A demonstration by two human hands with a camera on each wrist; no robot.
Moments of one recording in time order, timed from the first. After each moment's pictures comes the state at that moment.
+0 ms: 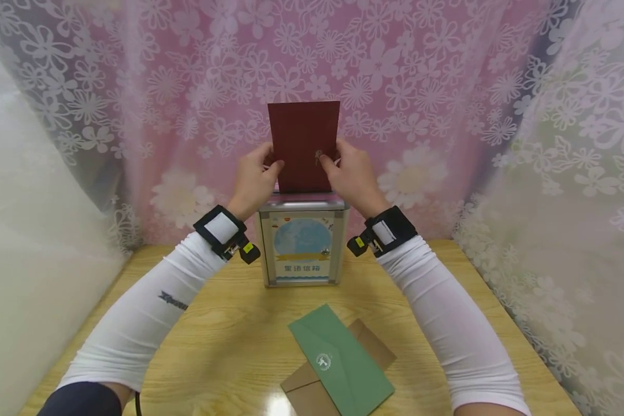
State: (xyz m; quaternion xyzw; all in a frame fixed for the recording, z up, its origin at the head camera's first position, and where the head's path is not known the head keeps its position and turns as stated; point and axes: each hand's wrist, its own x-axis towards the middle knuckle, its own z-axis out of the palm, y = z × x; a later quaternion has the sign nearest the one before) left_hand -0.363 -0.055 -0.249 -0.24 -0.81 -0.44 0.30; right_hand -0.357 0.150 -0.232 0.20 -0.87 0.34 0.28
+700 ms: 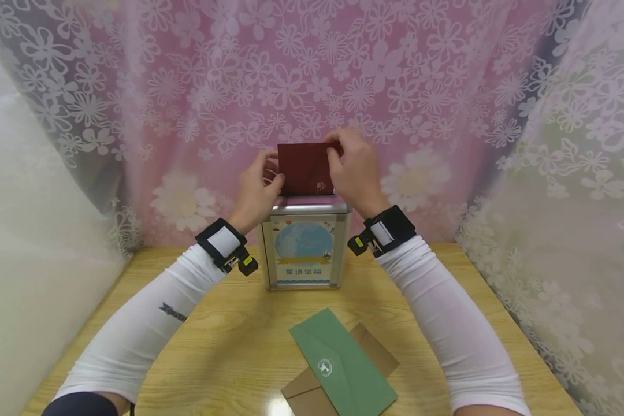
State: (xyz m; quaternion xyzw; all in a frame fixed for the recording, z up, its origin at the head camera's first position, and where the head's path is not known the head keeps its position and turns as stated) left_hand -0.372 -0.058 -0.274 -0.23 -0.81 -0.44 0.29; right_hand -0.366 0.149 -0.229 0.28 -0.80 0.32 0.42
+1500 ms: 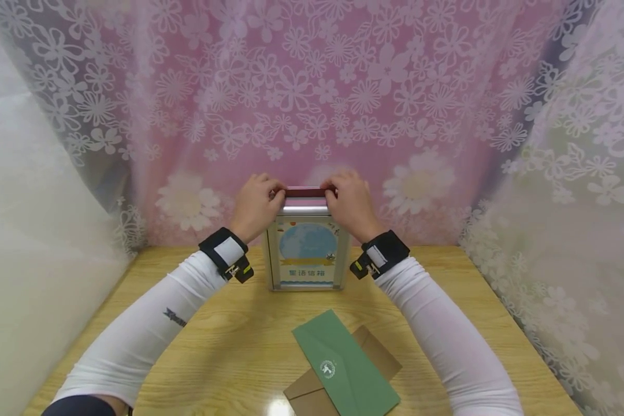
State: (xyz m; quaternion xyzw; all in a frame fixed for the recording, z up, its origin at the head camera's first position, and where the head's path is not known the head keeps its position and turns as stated) left_hand -0.371 -0.074 -0.302 -0.21 -0.89 -0.24 0.33; right_hand -0.372 0.144 -0.291 0.24 -0.89 0.25 0.31
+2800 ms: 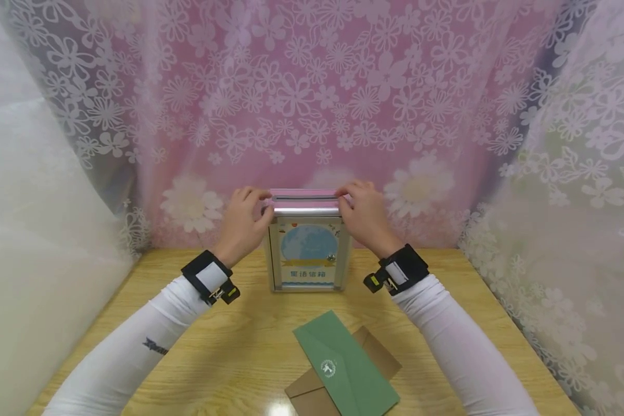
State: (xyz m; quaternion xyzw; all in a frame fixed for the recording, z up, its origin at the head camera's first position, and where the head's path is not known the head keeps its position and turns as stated) left_hand -0.339 -0.098 -0.320 -0.24 -0.85 -0.29 0.37; right_hand -0.338 0.166 -0.292 0.23 -0.88 0.30 0.30
